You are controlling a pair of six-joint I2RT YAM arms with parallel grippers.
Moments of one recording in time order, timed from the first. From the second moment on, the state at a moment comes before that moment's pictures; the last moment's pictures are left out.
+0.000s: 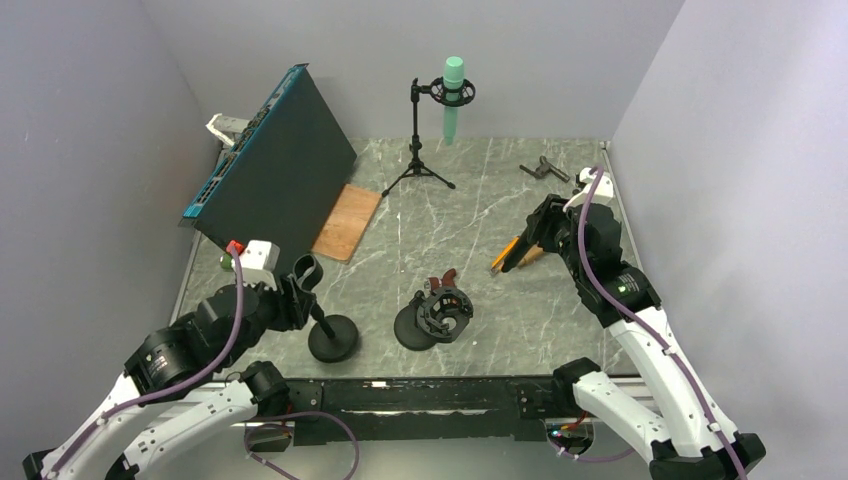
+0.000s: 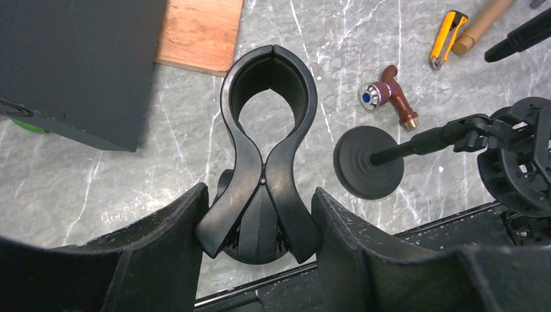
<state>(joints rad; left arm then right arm) -0.88 0.42 0.89 -0.98 -0.44 -0.53 0.36 0.81 0.94 -0.49 0.27 0.36</state>
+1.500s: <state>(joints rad) -0.88 0.36 0.80 -0.82 -0.40 -0.40 -0.35 1.19 0.53 -0.25 -0.09 0.73</state>
